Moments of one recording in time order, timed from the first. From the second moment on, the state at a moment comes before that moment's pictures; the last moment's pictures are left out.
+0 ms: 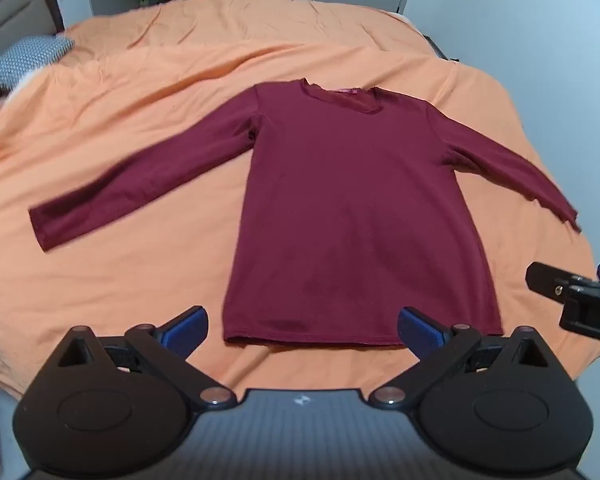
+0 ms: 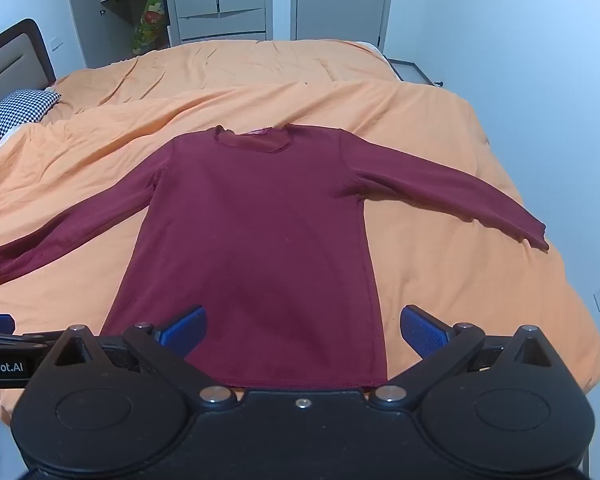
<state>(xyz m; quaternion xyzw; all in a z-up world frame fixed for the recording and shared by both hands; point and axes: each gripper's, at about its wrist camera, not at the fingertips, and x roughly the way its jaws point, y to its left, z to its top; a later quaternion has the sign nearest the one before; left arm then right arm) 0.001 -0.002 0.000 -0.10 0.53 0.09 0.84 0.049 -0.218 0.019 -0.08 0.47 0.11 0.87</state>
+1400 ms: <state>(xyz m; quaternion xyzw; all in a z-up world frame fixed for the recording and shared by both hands) -0.001 -0.002 0.003 -0.11 0.52 0.09 0.84 0.049 -0.216 0.026 -0.08 0.46 0.11 0.88</state>
